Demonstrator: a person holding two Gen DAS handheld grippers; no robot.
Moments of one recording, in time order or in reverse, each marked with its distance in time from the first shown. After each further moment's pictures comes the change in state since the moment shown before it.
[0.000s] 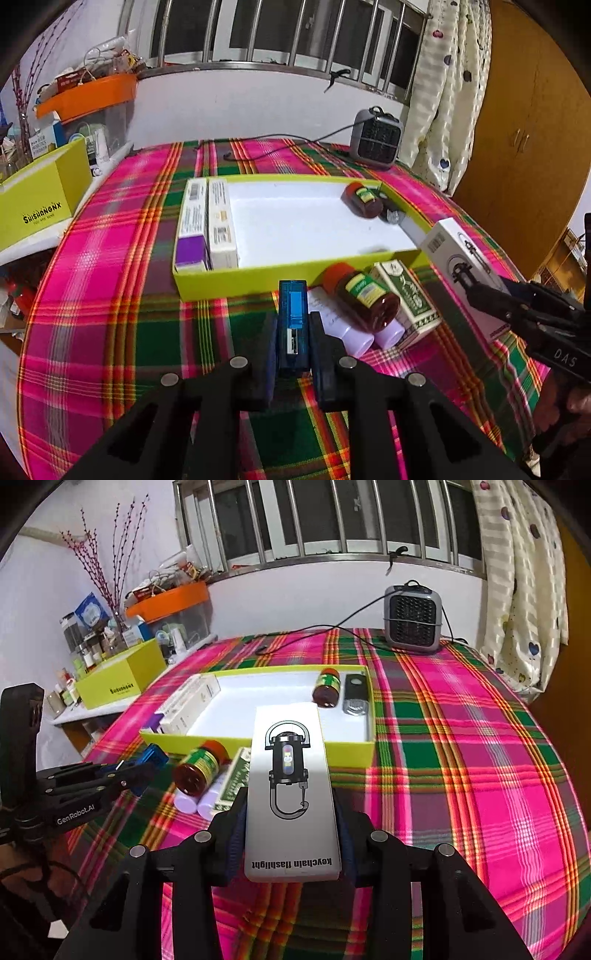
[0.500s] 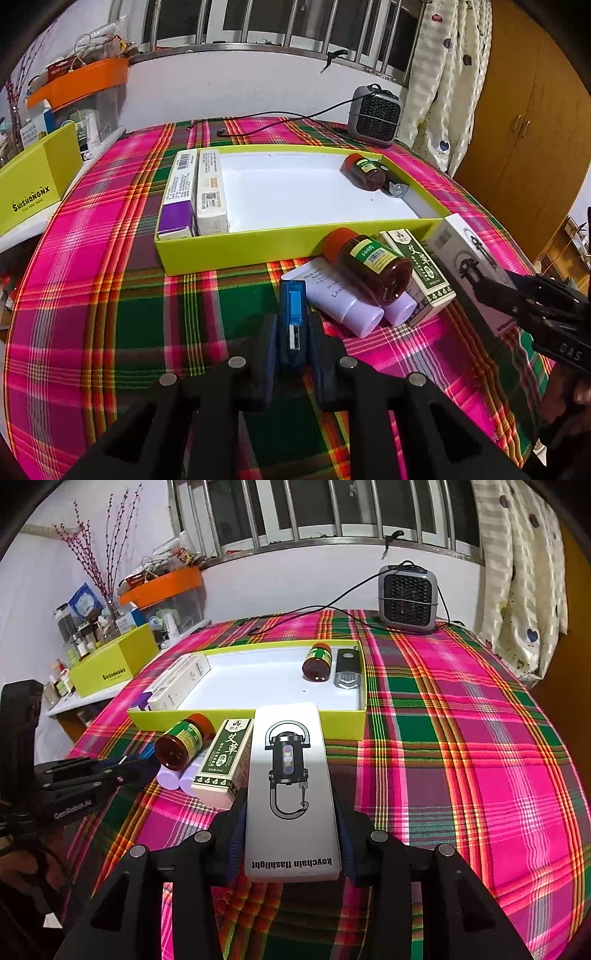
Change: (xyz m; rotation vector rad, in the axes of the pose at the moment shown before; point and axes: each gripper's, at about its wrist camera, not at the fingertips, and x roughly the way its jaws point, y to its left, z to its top) left arm 0.026 0.000 -0.016 0.016 0.081 -0.009; right arm 0.008 -0.010 -0.018 0.002 0.053 -0.028
